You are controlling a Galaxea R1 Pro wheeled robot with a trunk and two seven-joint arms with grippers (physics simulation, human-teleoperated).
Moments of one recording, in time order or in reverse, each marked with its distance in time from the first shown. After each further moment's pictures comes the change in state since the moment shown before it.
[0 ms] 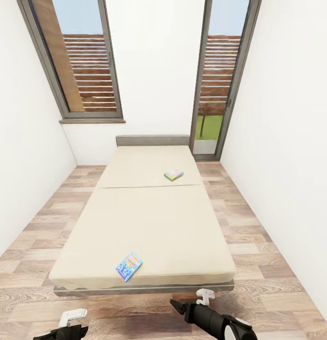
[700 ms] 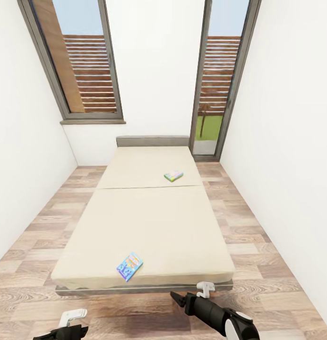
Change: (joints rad) left arm 0.000 0.000 0.000 0.000 0.000 0.000 0.001; right arm 0.000 -0.002 0.007 -0.073 0.004 0.000 0.009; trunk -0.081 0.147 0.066
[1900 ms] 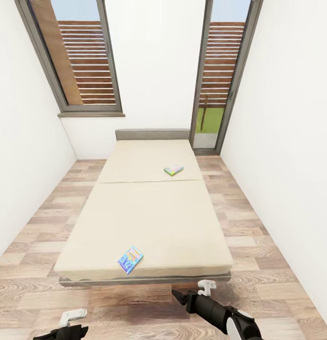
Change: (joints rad) left arm 0.000 0.000 0.000 0.000 0.000 0.000 -0.002; right arm 0.000 -0.008 -0.001 -0.020 0.001 0.001 0.000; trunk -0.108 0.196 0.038
